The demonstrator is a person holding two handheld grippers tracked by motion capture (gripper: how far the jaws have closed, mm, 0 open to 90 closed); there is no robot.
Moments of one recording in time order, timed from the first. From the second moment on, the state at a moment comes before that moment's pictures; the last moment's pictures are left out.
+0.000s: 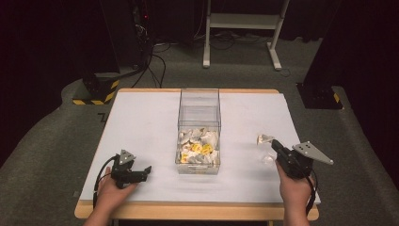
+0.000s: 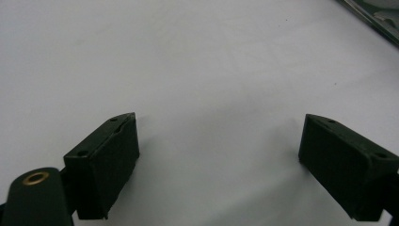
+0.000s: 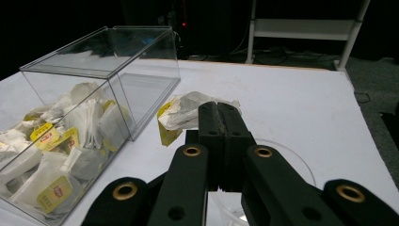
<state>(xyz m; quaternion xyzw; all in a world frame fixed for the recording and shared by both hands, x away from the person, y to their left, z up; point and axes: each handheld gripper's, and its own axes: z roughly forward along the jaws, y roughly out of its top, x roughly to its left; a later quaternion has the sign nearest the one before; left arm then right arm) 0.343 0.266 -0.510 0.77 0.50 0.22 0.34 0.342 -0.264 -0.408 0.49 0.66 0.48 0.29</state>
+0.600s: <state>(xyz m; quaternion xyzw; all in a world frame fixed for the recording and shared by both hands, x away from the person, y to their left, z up) 0.343 0.266 -0.510 0.77 0.50 0.22 0.34 0.334 -0.288 -0.410 0.52 0.65 0.47 0.31</state>
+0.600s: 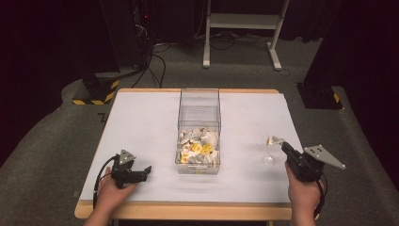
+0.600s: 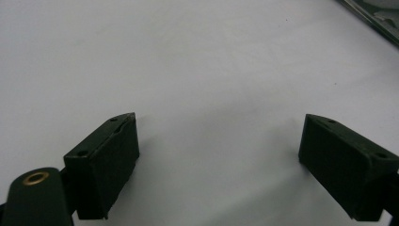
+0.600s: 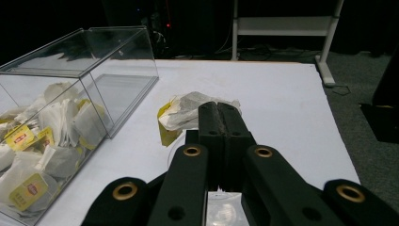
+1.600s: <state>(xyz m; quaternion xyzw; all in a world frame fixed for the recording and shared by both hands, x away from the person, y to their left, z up) 0.343 0.266 -0.510 0.77 0.50 0.22 0.34 0.337 -0.290 -0.416 0.53 0.65 0.46 0.30</state>
